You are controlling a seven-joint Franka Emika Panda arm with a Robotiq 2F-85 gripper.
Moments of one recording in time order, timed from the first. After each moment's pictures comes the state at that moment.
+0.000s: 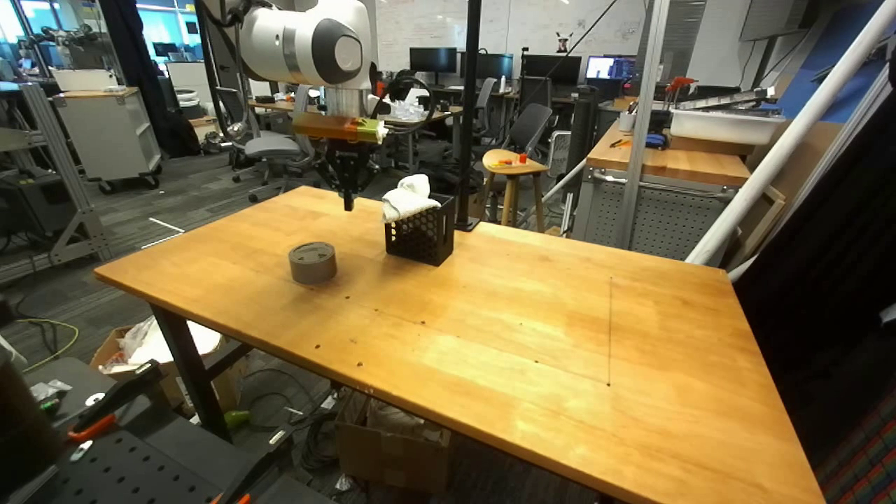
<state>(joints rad) 0.04 0.39 0.12 -1.94 -0.02 2.29 -0.25</state>
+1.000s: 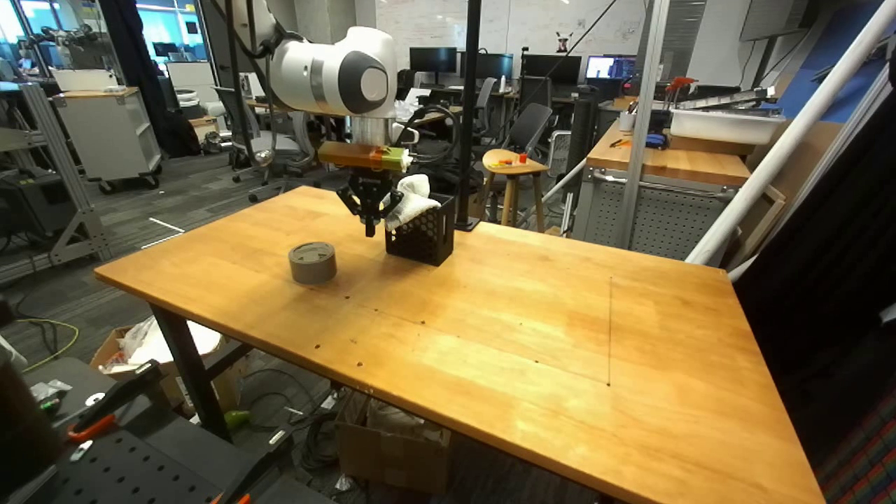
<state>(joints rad) 0.00 0.47 0.08 -1.94 -0.04 2.33 -0.28</state>
